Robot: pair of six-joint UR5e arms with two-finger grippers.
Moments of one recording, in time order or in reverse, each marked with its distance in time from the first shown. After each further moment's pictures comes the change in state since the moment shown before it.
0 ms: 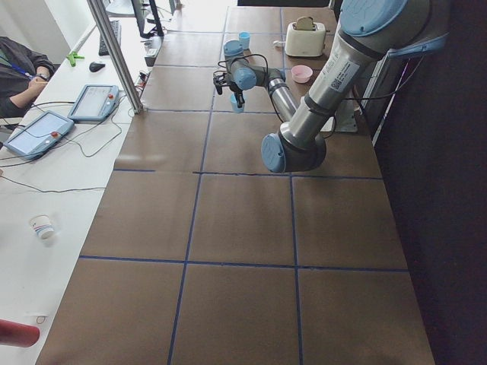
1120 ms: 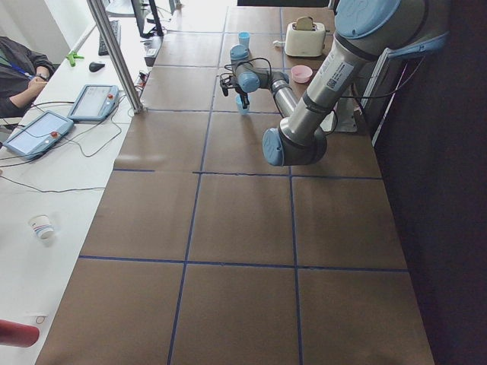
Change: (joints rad) left arm 0.063 -0.034 0.075 -0.061 0.029 -0.015; right arm 0.000 0.001 -0.001 0.000 -0.005 -0.003
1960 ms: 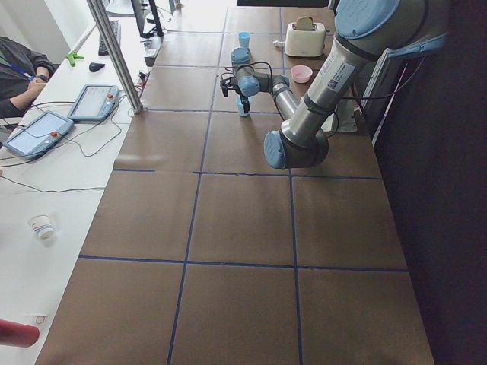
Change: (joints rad) left arm 0.001 0.023 -0.008 -0.072 0.009 0.007; right arm 0.000 0.004 -0.002 0.000 -0.001 0.000
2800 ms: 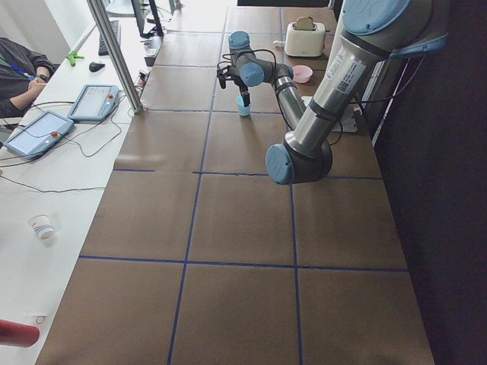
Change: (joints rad) left arm -0.166 0.180 -0.424 0.314 -0.130 0.139; right arm -0.027 0.025 0.017 0.007 0.027 0.031
